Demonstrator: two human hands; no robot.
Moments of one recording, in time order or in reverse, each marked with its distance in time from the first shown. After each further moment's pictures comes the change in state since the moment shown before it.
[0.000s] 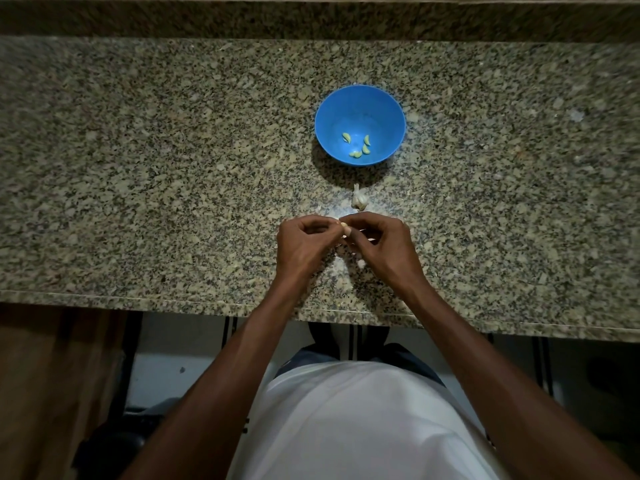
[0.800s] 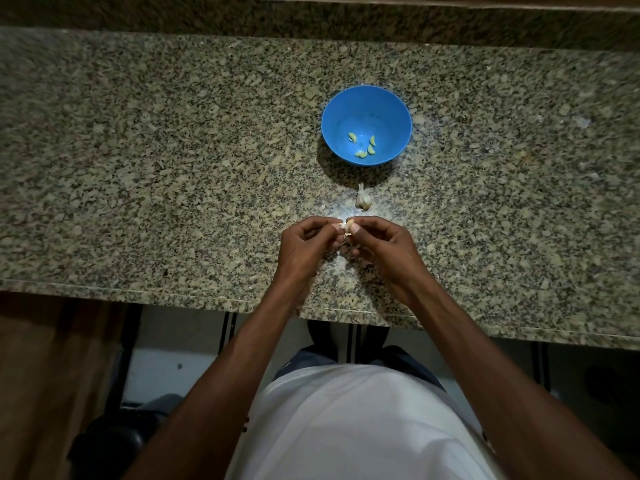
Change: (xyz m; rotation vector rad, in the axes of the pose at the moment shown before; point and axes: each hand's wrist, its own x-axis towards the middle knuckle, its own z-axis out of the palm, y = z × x) left_hand -0.002 -0.017 -0.005 -0.232 -0.047 -0.072; right_hand -0.004 0.001 0.002 0.542 -0.051 0.346
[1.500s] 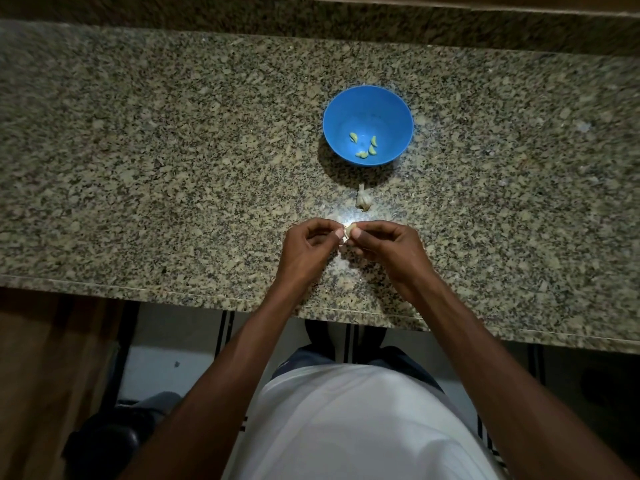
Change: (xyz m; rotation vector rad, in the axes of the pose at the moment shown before) left_hand 0.003 -0.009 -0.005 0.232 -0.048 0.129; right_hand -0.001 -0.006 -0.009 -0.049 0.017 0.027
